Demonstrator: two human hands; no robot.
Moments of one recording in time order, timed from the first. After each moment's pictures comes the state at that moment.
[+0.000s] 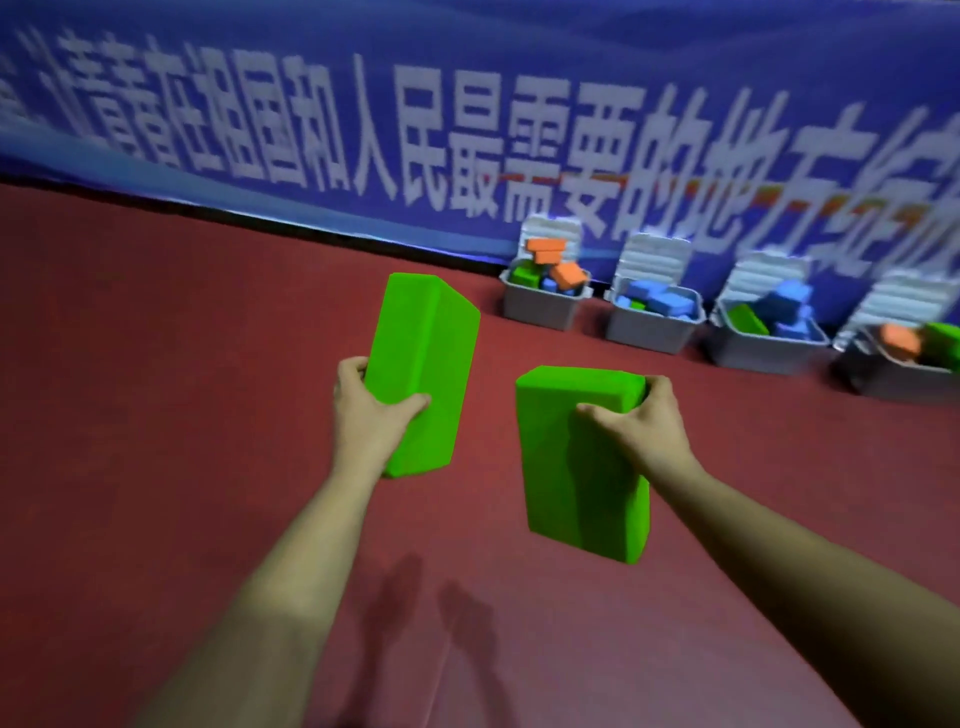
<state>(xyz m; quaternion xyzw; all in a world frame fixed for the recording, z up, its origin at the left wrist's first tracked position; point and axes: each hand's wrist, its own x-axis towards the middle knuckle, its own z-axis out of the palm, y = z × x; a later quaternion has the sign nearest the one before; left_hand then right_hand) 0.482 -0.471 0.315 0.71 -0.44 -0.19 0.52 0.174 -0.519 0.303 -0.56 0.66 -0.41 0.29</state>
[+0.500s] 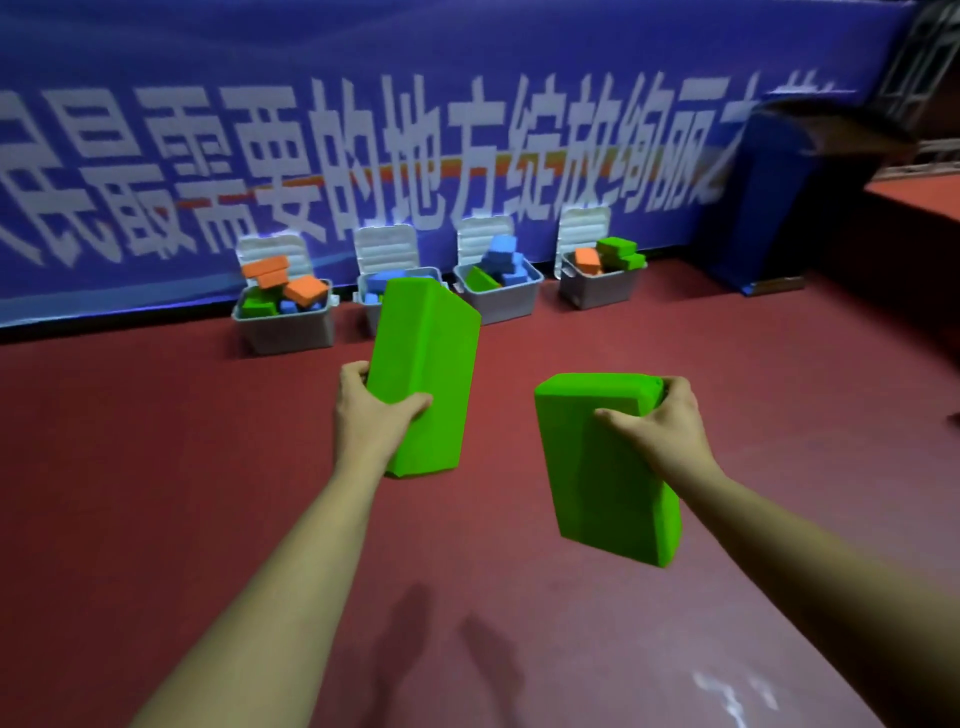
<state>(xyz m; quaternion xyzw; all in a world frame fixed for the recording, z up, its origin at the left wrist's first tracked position) 0.000 -0.524 0.319 0.57 -0.59 -0.34 0.45 -0.297 -0.395 0.299 -0.37 0.79 -0.47 0.13</state>
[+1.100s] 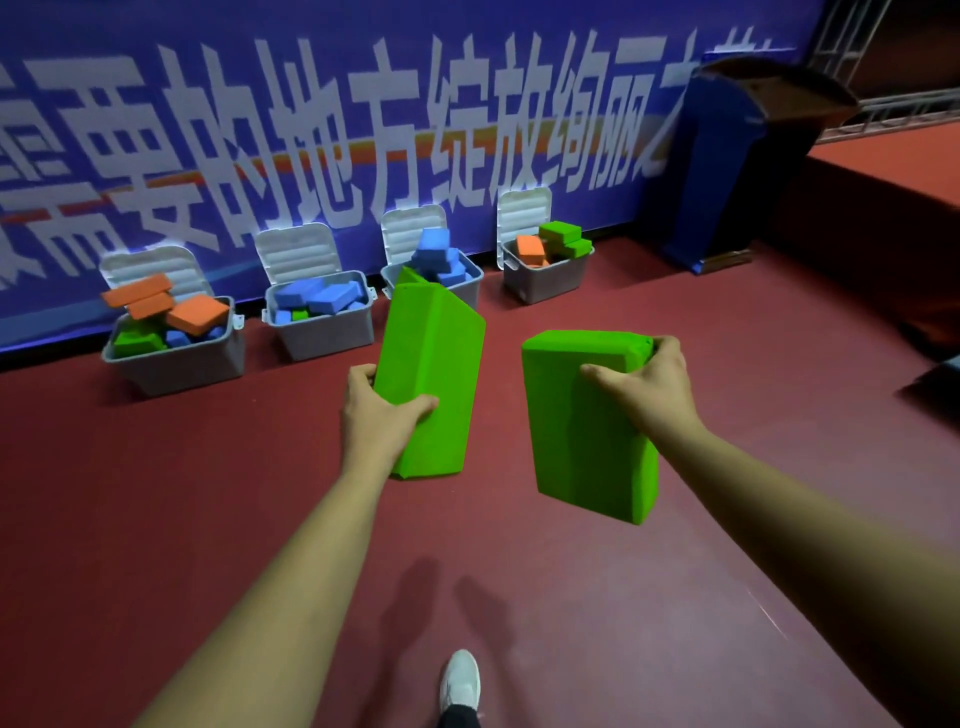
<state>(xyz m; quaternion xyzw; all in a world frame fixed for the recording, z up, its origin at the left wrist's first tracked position) -0.270 -0.750 0.273 0.55 -0.62 -0.40 0.40 -0.546 -0.614 0.281 -0.31 0.81 -0.49 0.09</state>
